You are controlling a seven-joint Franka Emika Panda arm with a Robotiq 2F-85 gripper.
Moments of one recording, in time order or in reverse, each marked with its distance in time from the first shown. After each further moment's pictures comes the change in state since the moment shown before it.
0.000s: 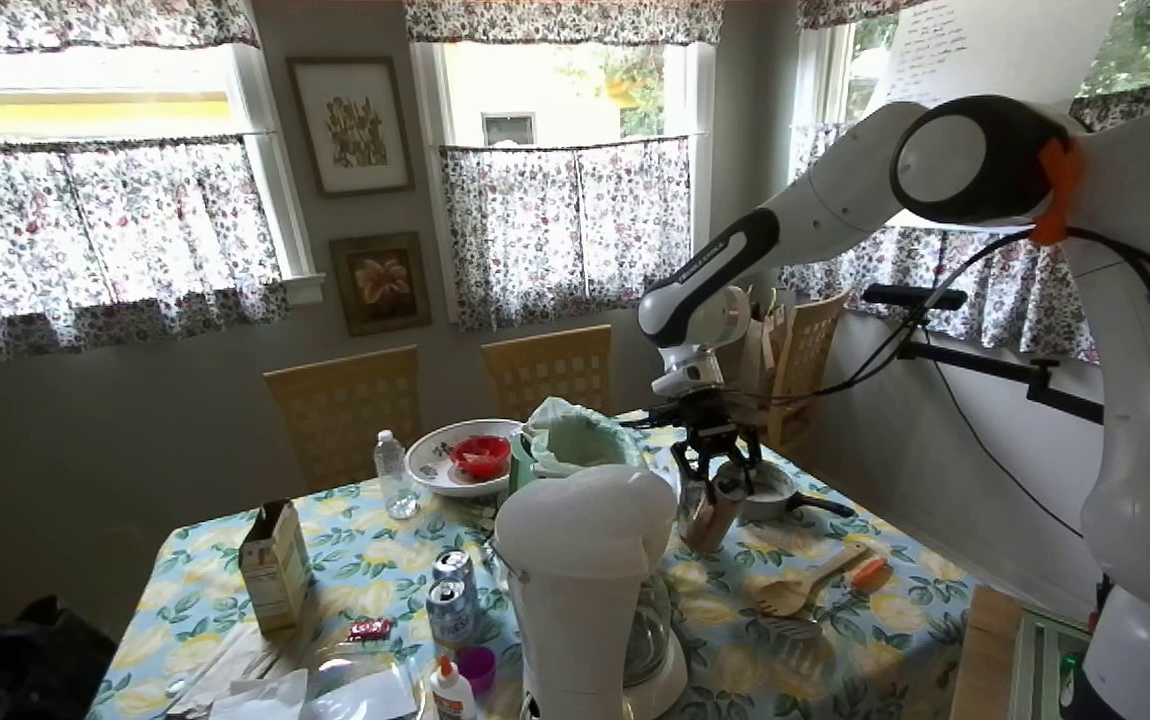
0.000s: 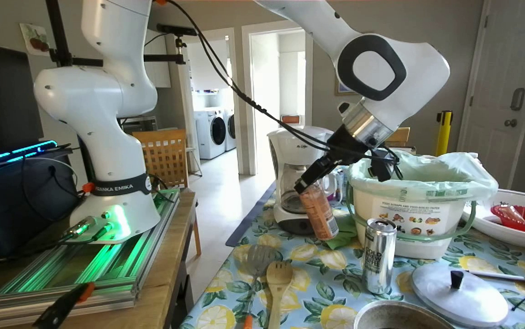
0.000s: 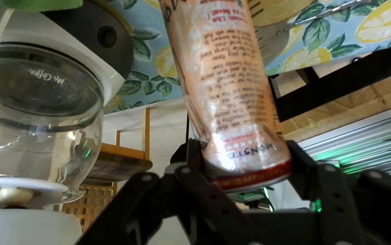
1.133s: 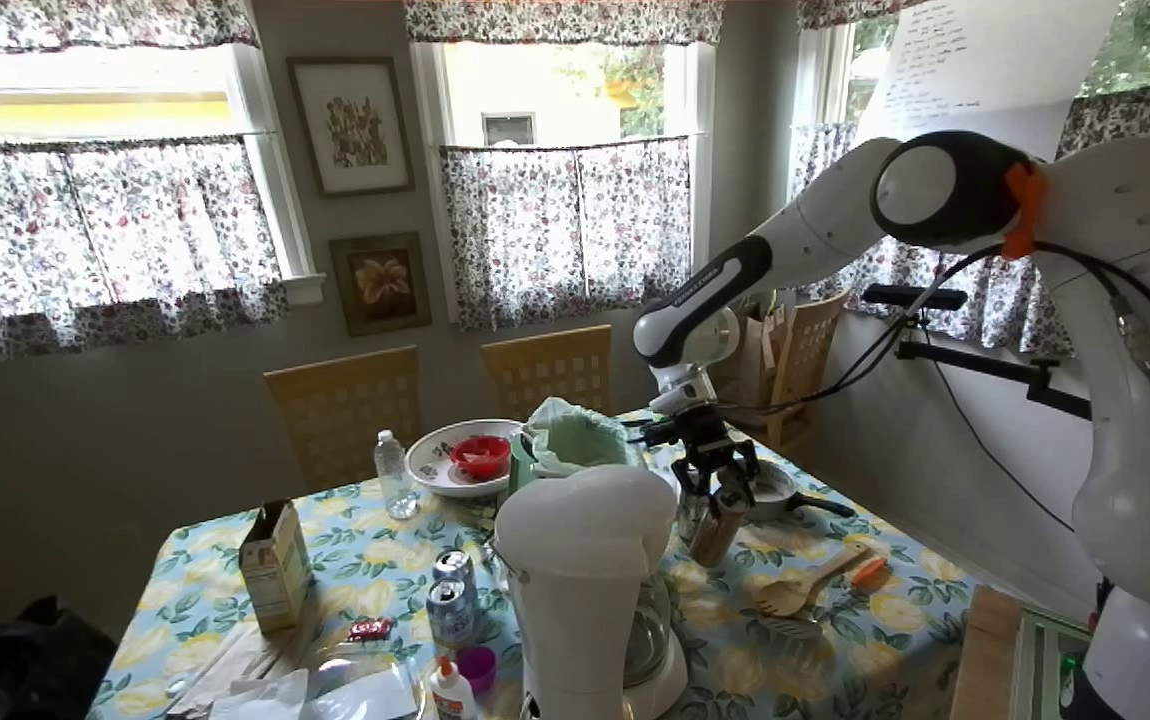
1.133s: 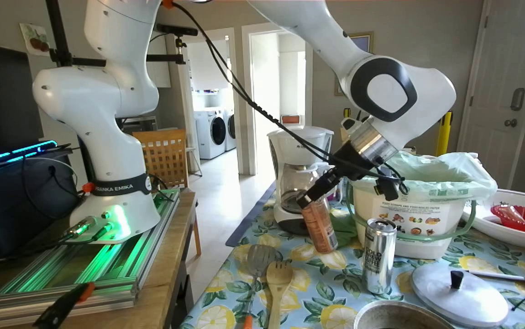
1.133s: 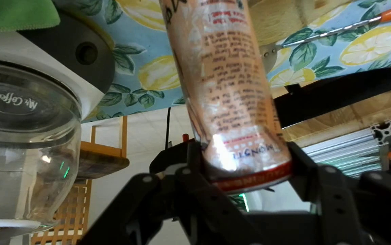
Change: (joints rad) arm -0.074 0.131 0.100 0.089 -0.125 -0.035 0.000
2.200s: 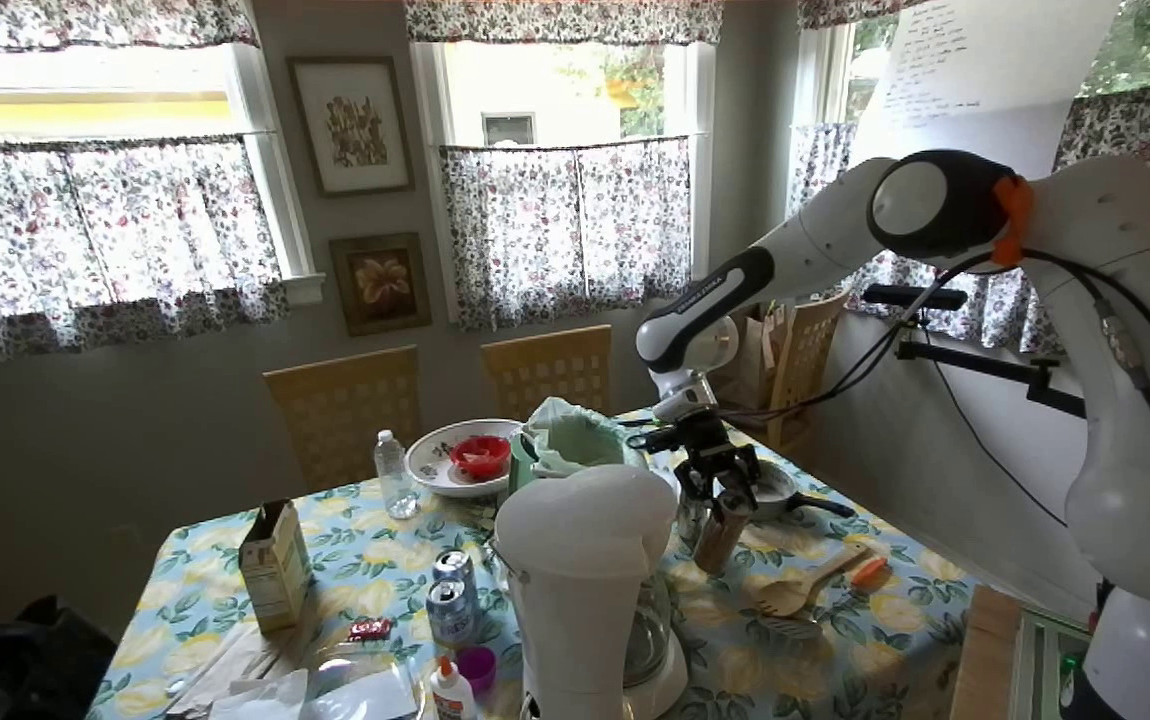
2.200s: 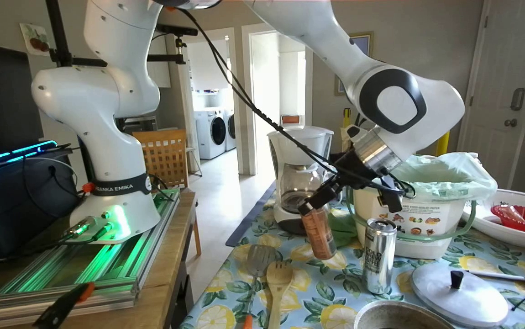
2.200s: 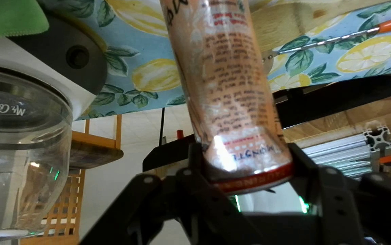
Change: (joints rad) arm -0.072 0.084 0.076 0.066 -0.064 -0.050 -0.001
